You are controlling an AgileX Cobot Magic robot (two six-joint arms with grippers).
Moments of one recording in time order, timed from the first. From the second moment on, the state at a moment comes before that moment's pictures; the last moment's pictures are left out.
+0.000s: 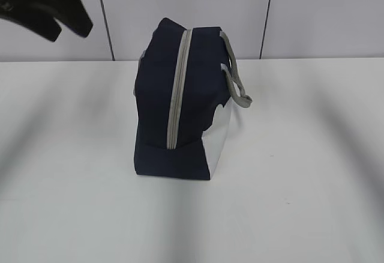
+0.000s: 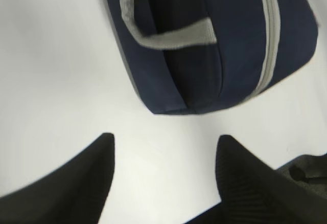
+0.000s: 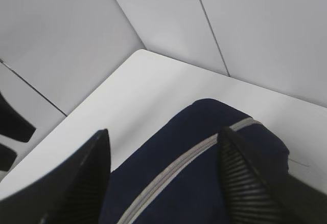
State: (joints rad) left arm -0.26 1.60 -1.63 -0.30 1.25 0.11; right arm 0.07 1.75 -1.54 -1.88 -0.81 2.02
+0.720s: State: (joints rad) left arm -0.26 0.86 -1.01 -0.30 1.20 0.10; right arm 0.51 1.36 -0.92 -1.84 -0.07 1.68
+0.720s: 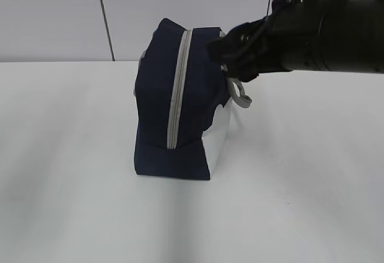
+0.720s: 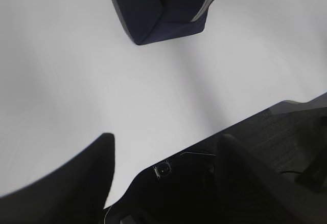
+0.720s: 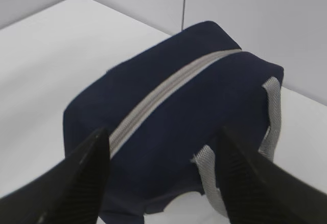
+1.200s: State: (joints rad) left arm -0.26 0.47 -0.78 -0.30 1.21 0.08; right arm 0.52 1.36 -0.79 -1.69 0.20 1.34
